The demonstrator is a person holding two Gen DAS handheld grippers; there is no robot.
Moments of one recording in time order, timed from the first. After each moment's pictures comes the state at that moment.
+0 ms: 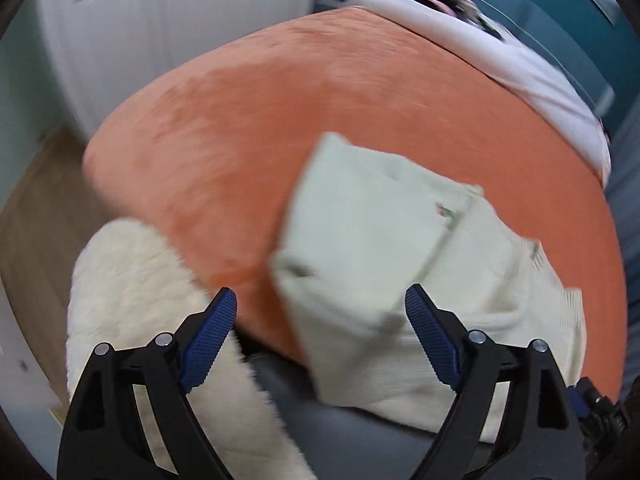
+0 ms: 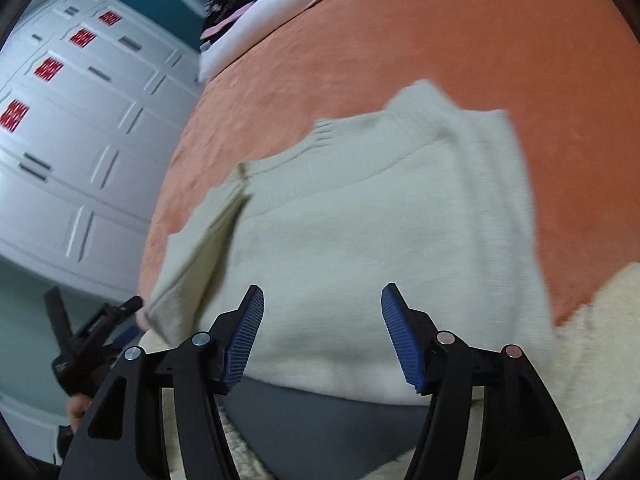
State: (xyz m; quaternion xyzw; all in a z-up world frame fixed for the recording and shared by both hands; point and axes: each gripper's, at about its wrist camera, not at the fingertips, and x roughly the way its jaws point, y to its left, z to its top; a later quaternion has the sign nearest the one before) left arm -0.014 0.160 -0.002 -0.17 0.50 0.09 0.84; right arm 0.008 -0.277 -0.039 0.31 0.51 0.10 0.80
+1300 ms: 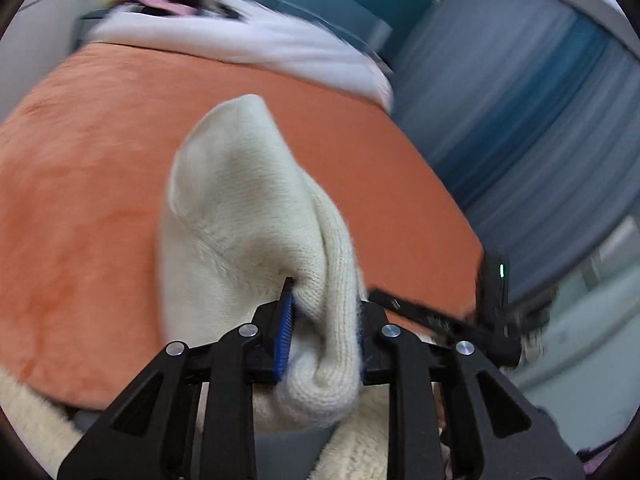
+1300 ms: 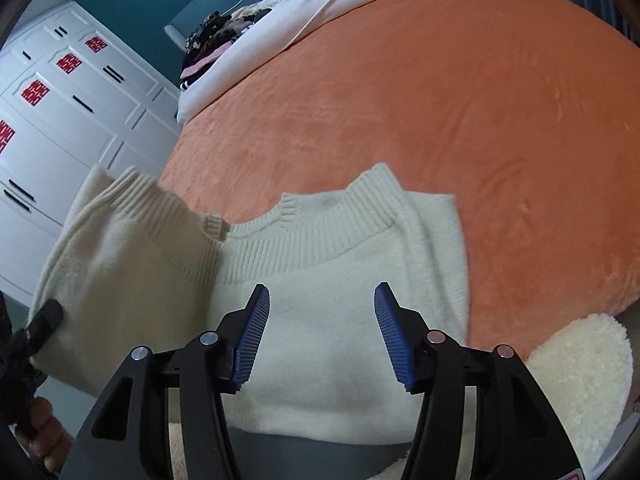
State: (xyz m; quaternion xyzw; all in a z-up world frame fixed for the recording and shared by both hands) left arm -0.006 -0.052 0.089 -0.09 0.46 -0.36 0.81; right arm -0.001 -0.337 -0.012 0.31 0.46 -0.01 0.84
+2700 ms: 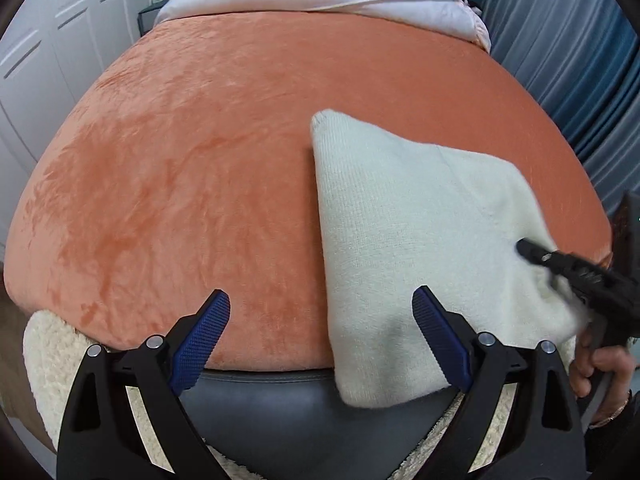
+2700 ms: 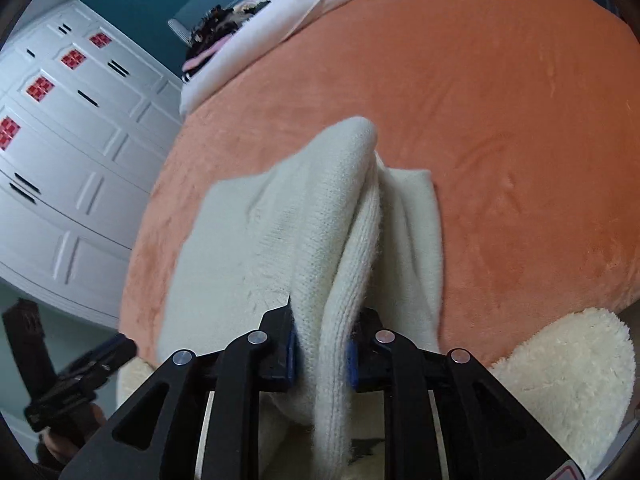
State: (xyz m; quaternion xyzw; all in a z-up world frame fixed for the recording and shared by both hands) left arm -0.013 -0.038 0.019 0.03 0.52 -0.16 0.84; right arm 0.003 -0.345 -0.055 0.29 0.48 0.01 0.83
